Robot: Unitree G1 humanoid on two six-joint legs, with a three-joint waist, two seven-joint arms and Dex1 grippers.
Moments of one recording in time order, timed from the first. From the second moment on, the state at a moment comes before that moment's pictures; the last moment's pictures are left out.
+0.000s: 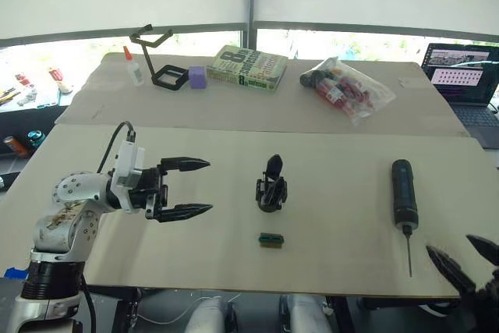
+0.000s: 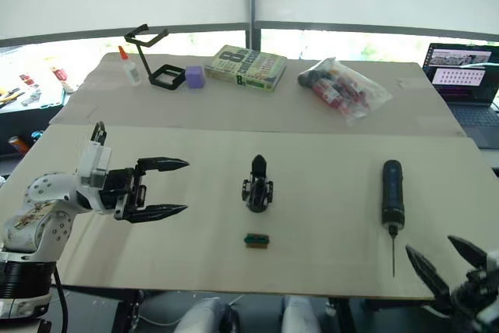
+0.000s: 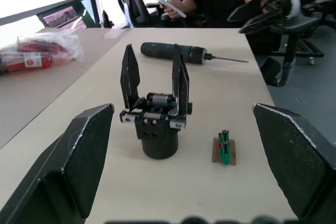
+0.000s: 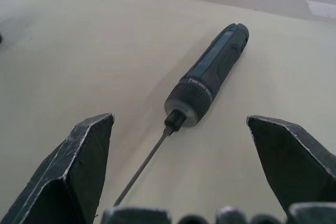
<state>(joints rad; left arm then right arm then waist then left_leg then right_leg) -0.27 0.68 0.13 -0.17 -0.65 0.26 -1.36 0.62 -0.57 -0.83 -0.57 0.65 0.50 0.68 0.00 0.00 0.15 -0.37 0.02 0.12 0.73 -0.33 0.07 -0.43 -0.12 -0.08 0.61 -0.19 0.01</state>
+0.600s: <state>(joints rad) -0.31 0.62 0.04 -0.24 -0.65 0.27 -1.28 0.00 -0.93 -0.43 -0.17 0.64 1.20 0.40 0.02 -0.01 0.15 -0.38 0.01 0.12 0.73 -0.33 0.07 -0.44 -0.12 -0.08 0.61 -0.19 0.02</state>
